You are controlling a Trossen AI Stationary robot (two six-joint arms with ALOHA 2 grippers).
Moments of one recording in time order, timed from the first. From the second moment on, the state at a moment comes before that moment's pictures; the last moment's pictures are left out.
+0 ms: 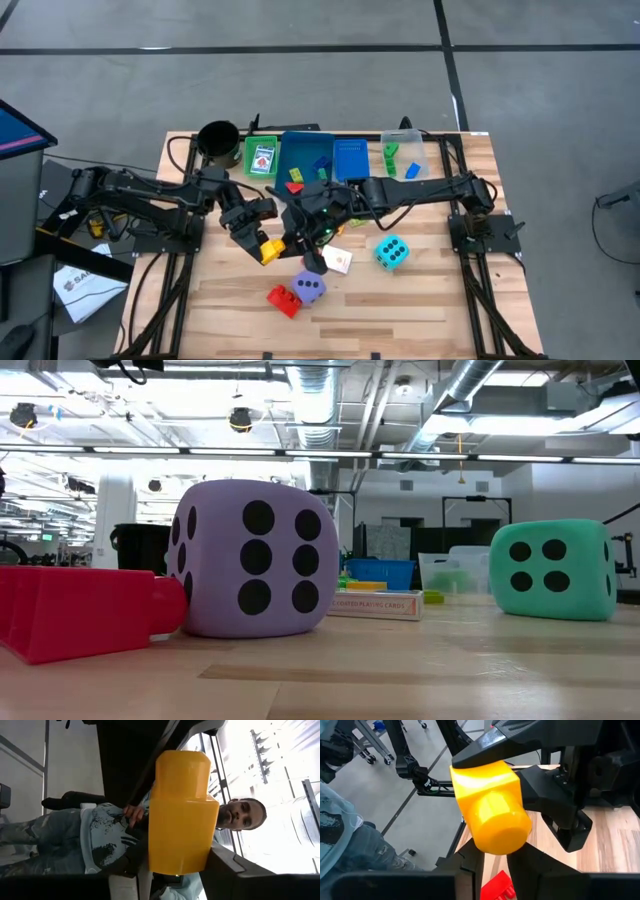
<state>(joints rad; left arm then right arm) -0.01 1.15 0.71 0.67 0.98 -1.63 0.15 1.98 2.09 -0.58 -0.28 0.16</state>
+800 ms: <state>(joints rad) -0.01 1.16 0.70 0.64 0.98 -1.63 0.13 1.98 2.09 -0.55 -0.34 0.20</state>
